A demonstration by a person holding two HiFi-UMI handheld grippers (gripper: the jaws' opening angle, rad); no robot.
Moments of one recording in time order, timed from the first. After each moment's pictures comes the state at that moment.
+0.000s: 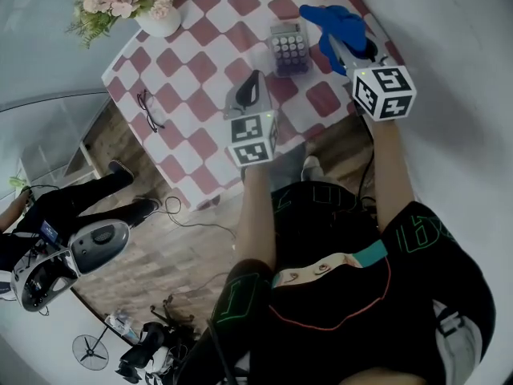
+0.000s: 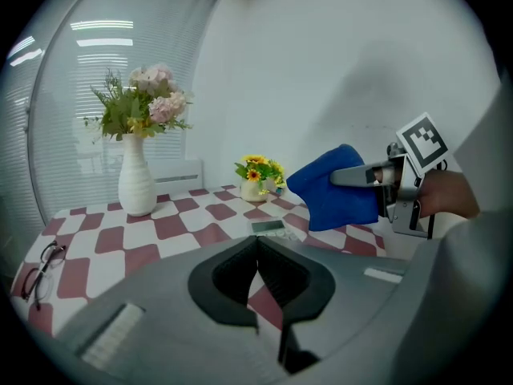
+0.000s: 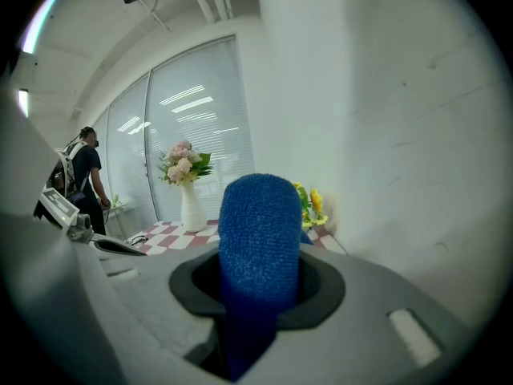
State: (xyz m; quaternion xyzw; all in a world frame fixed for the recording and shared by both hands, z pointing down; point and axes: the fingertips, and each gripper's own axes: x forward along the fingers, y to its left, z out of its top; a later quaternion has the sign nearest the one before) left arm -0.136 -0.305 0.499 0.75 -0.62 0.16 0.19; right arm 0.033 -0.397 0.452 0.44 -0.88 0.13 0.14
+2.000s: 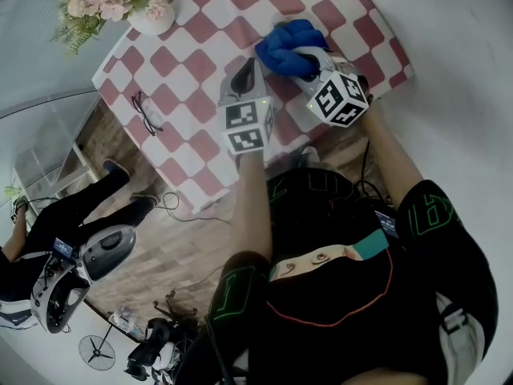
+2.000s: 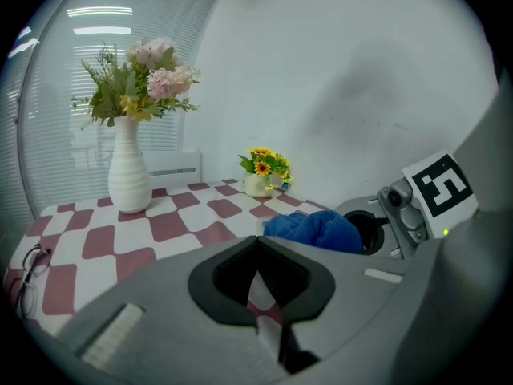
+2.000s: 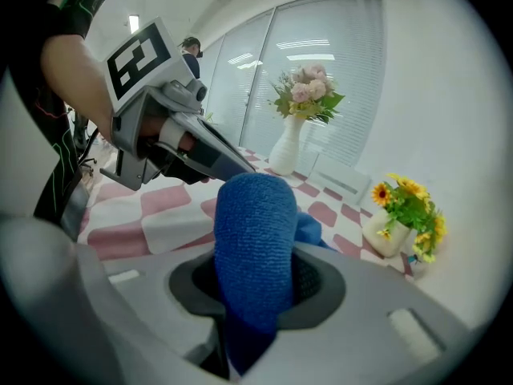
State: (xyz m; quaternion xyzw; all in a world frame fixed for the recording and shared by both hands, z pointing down) left arm -0.154 -0.336 0.513 0.75 -0.60 0.17 0.21; right arm -0.085 -0.327 0.550 0.15 -0.92 -0.09 0.36
